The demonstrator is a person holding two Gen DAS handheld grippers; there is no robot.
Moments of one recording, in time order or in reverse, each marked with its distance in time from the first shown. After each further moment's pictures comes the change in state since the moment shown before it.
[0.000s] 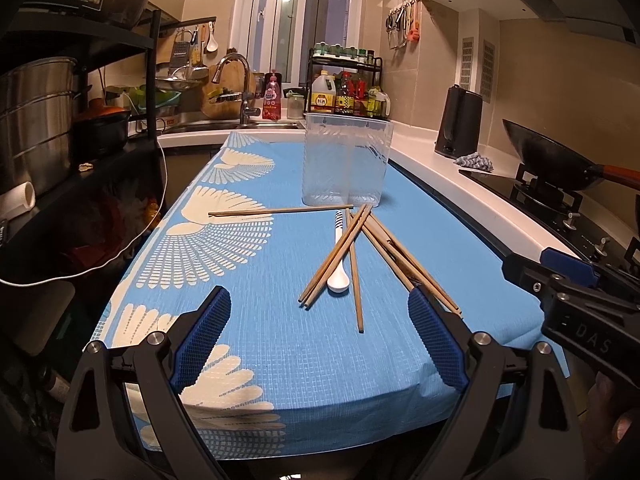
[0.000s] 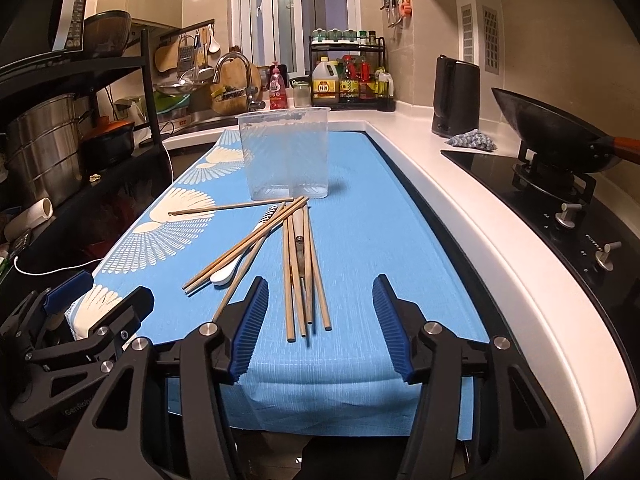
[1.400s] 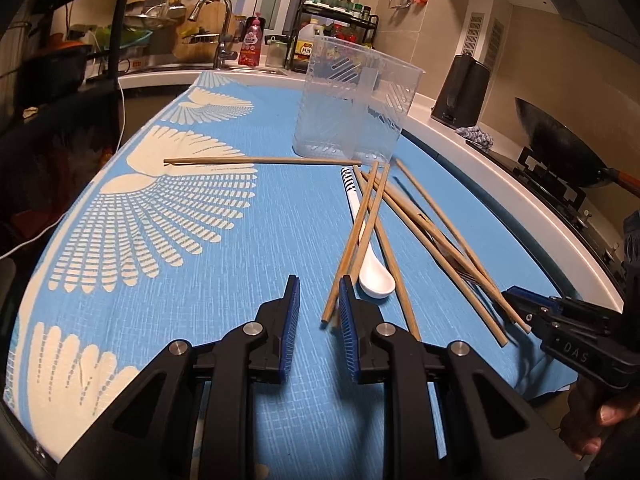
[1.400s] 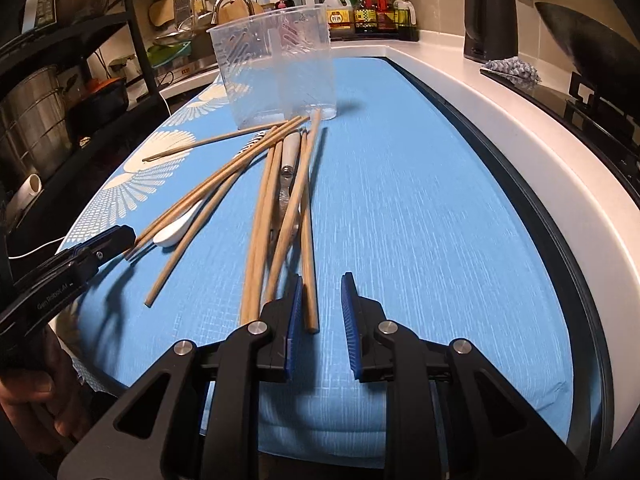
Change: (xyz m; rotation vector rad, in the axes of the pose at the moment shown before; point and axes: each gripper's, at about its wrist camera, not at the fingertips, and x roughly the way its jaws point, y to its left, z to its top) left arm 0.103 0.036 -0.005 -0.073 0.163 -0.163; right arm 0.110 -0.021 -0.023 0.023 0.225 0.103
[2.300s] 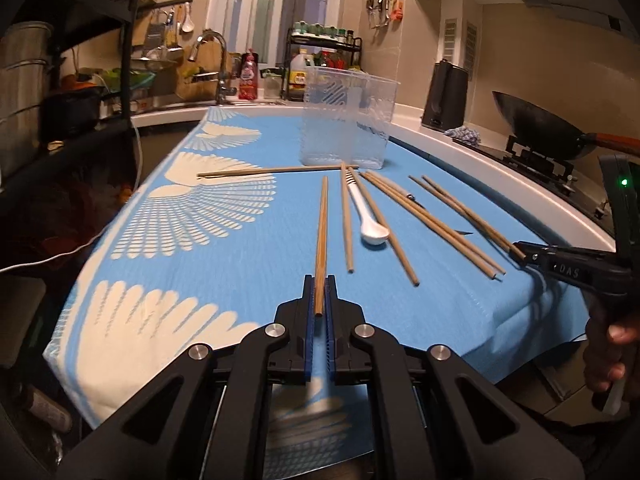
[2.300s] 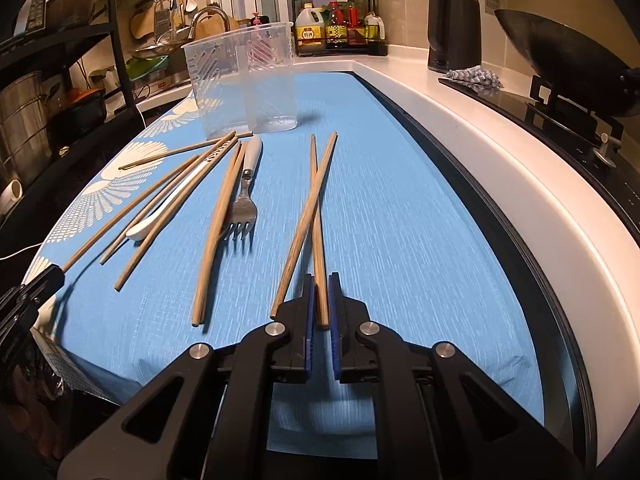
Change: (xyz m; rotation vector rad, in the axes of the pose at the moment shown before) left arm -0.055 0.005 -0.044 0.114 -0.111 0.075; right arm -0.020 -0.020 -0.018 0.015 -0.067 -0.104
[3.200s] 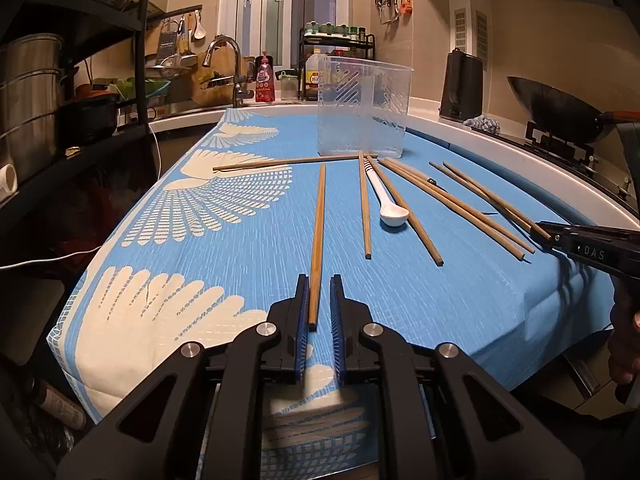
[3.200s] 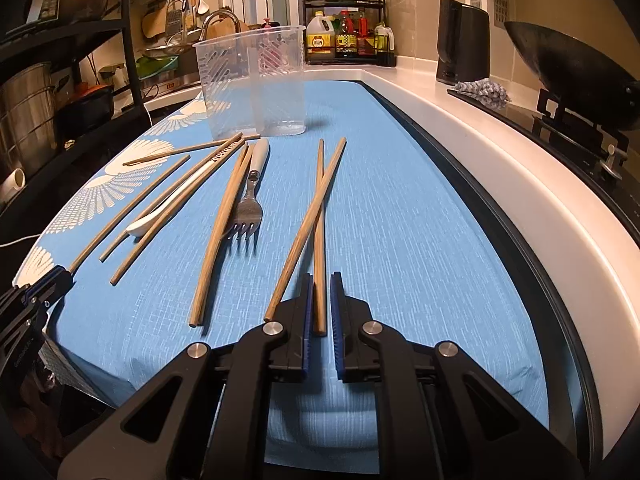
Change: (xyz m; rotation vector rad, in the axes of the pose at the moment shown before) left arm 0.010 -0.006 -0.014 0.038 -0.008 0.079; right arm 0.004 0.005 -0.003 -0.040 -0.039 0.007
